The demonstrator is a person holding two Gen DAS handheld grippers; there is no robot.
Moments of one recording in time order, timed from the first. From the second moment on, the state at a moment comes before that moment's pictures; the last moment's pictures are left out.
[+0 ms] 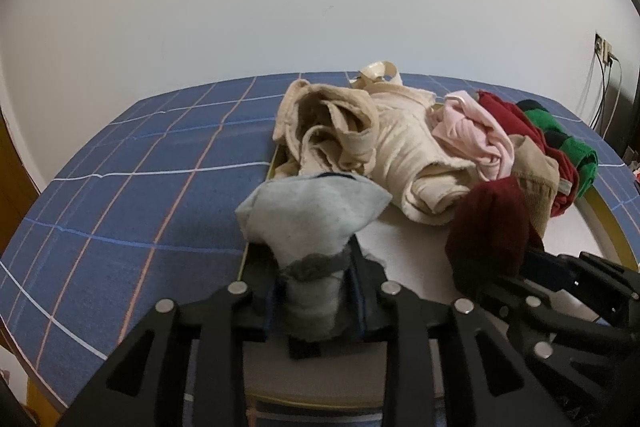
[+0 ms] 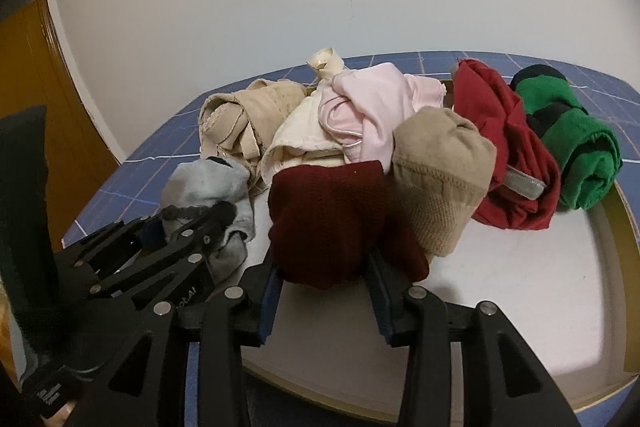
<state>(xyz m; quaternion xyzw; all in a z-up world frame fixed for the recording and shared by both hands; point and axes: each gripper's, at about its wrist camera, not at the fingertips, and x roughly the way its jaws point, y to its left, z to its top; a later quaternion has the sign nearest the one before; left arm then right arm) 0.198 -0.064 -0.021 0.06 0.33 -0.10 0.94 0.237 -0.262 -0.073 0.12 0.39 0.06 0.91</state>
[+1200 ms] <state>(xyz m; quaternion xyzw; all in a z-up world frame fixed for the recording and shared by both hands) 0.099 -0.090 0.000 0.07 0.29 -0.09 0.95 0.099 -0.292 -0.016 0.20 0.27 0.04 0.94</state>
